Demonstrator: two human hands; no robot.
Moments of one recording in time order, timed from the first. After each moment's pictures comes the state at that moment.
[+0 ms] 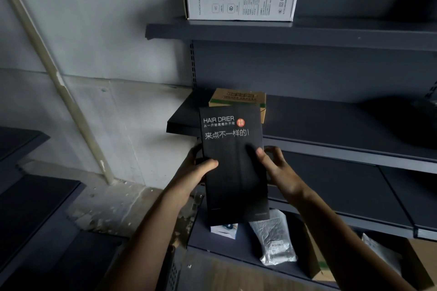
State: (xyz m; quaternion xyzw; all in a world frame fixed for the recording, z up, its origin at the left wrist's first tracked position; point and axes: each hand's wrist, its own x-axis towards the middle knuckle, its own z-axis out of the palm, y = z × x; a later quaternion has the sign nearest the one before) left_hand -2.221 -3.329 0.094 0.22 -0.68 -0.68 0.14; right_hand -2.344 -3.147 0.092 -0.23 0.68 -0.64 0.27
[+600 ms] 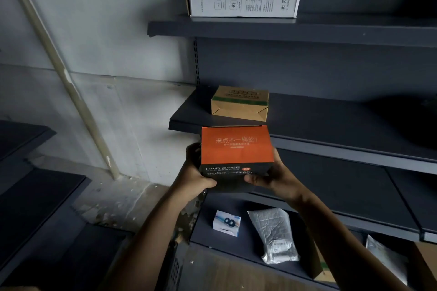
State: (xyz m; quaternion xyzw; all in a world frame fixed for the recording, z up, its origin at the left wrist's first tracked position) left_hand -2.222 -3.326 0.074 0.22 -0.78 -0.55 0.19; right_hand -2.360 -3.139 0.065 -0.37 0.67 -0.59 0.26
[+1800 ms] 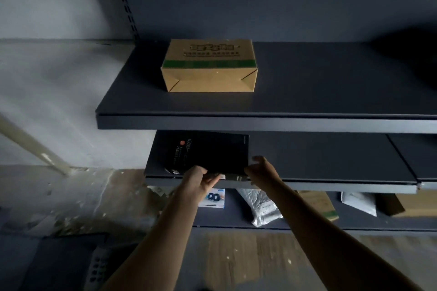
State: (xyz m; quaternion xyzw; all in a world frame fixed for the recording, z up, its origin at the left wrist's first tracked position) left_hand -2.397 -3.374 -0.101 0.47 -0.33 -0.82 0.00; right_hand -2.463 -3.217 -0.091 0.03 0.86 -0.43 0.28
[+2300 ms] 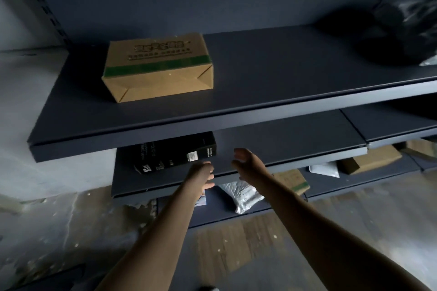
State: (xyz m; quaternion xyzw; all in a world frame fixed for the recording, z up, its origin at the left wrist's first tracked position) left_hand -2.441 -3.330 -0.113 0.36 -0.62 -0.67 -0.20; right_hand -2.460 -3.187 -0.085 0.05 0.85 -0.48 0.23
